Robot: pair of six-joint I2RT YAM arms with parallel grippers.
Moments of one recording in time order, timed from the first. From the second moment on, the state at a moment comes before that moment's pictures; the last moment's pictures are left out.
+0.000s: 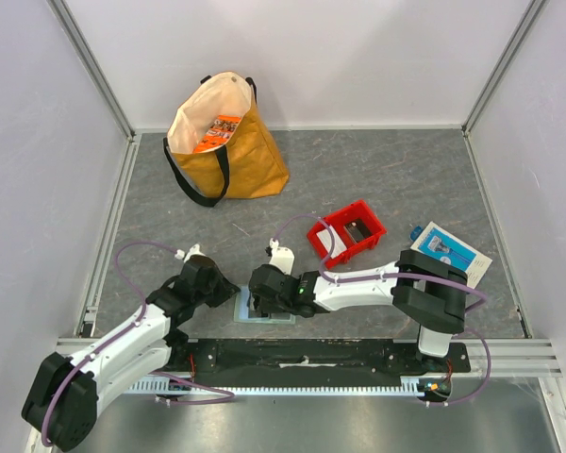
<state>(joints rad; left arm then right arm) -0.52 0.78 0.21 -0.25 -0.02 -1.01 1.27 1.80 1.02 -0.15 0.29 1.15</state>
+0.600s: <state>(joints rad) -0.51 0.75 0.19 -0.25 -0.04 -1.01 1.25 1.82 1.03 -0.10 0.19 1.14</state>
